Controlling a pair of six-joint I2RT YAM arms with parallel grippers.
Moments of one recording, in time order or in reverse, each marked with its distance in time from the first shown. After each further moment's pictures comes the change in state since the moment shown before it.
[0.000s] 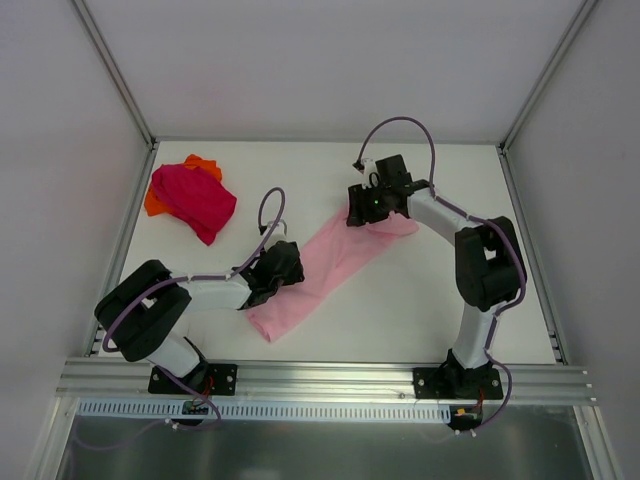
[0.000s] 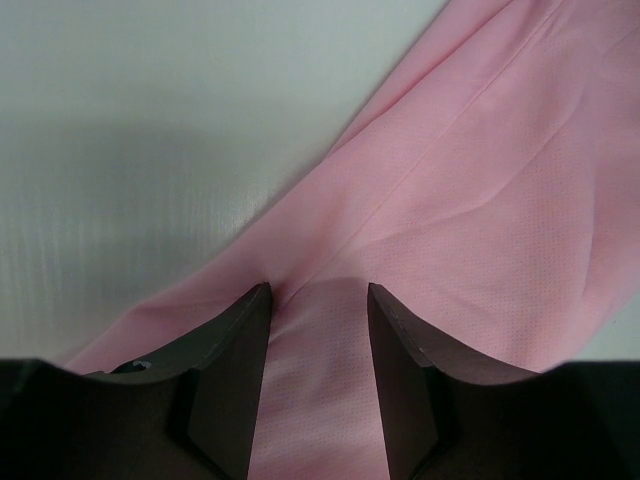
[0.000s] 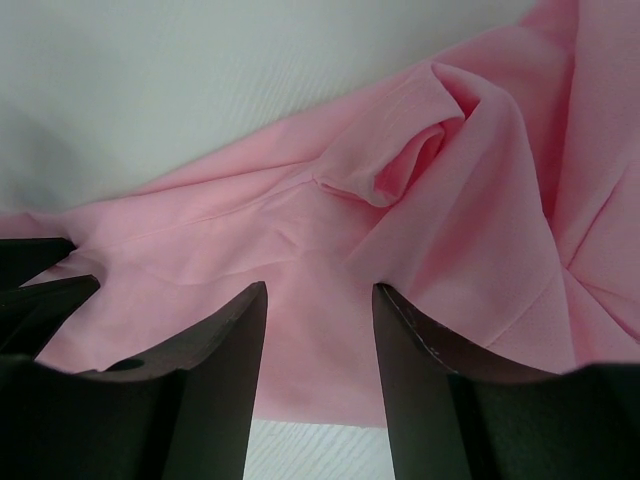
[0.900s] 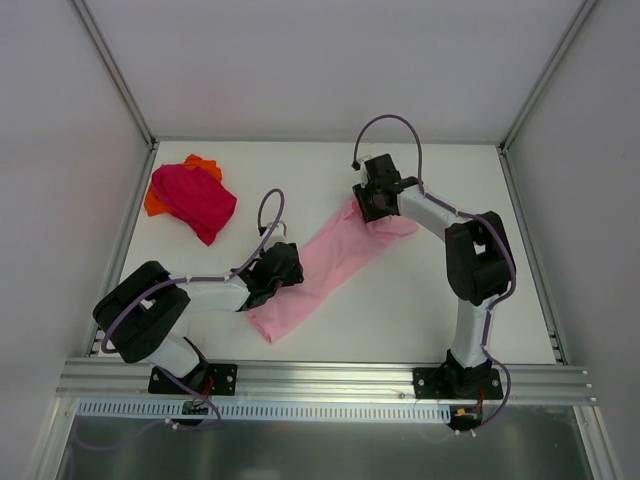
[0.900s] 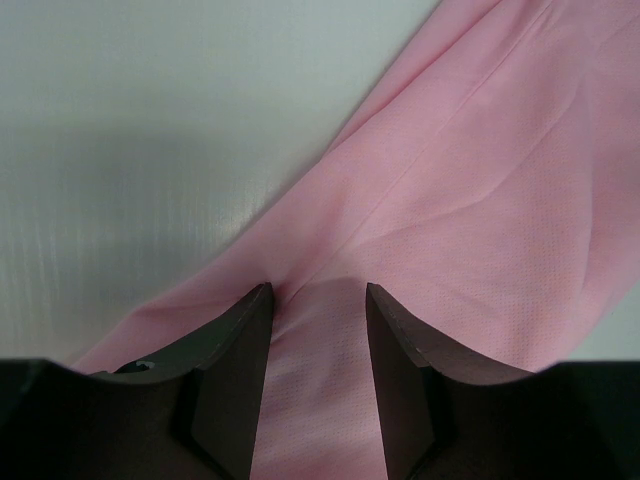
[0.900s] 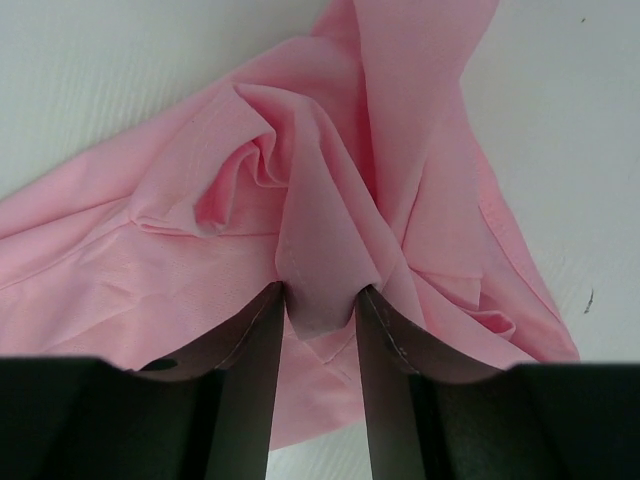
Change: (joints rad) left arm 0.000 -0.011 -0.021 0.026 0.011 0.008; right arm 0.040 0.064 0.080 -0.058 0.399 -0.092
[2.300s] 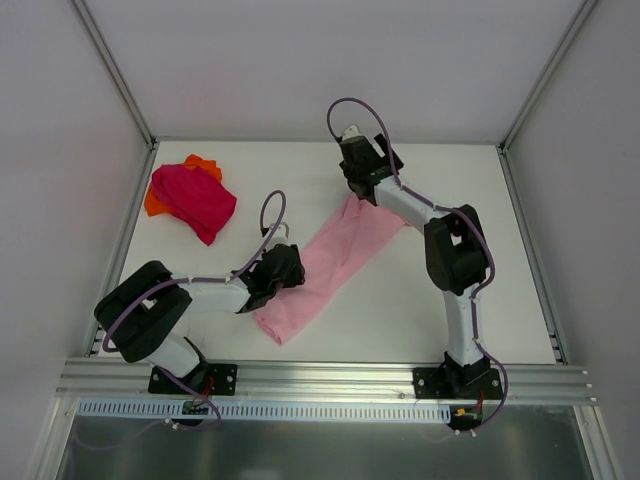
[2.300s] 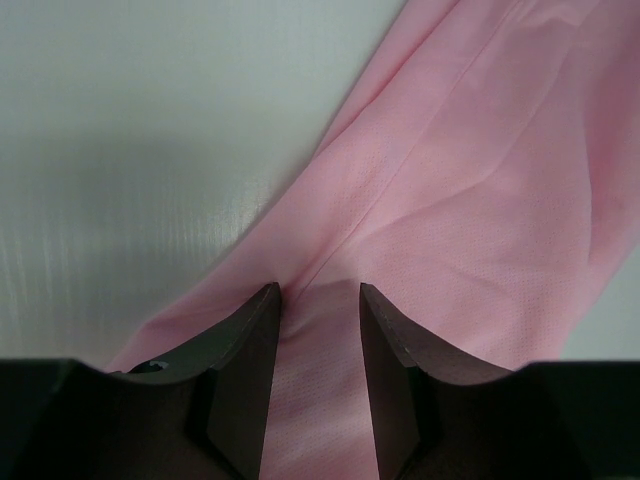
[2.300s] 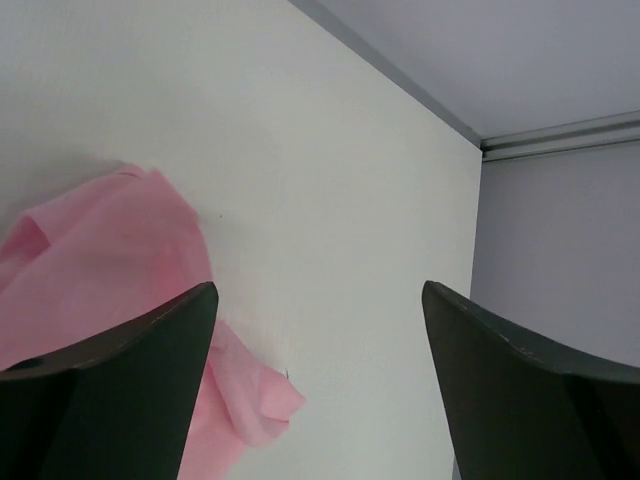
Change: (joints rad) left arm -0.006 0.007 -0.016 0.048 0.026 0.011; right arm 0.087 0.166 0.269 0.191 0.701 -0.397
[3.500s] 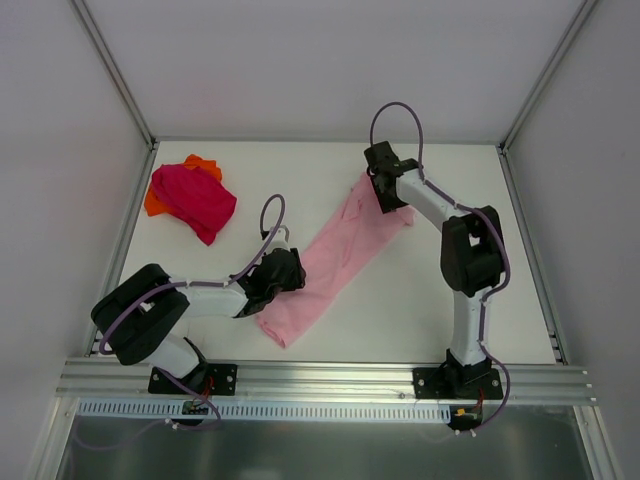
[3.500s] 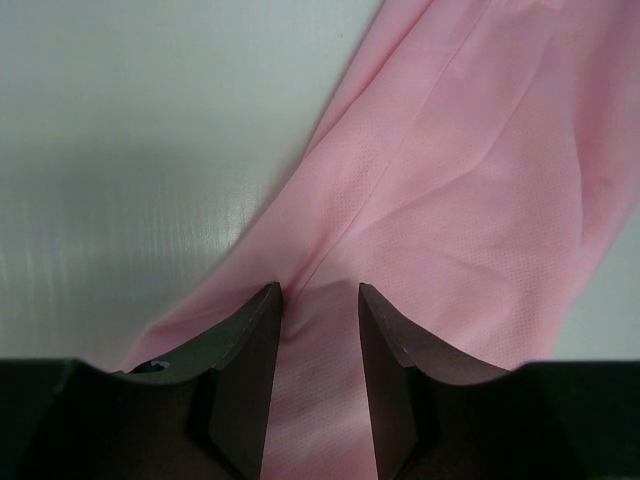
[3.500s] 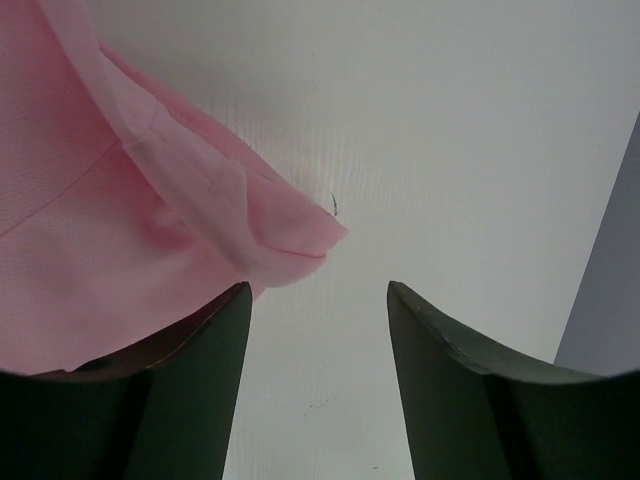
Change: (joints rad) left arm -0.019 -0.023 -0.041 0.042 0.015 0.000; right arm -0.105 -0.073 -0.049 -0.497 -0.193 0.444
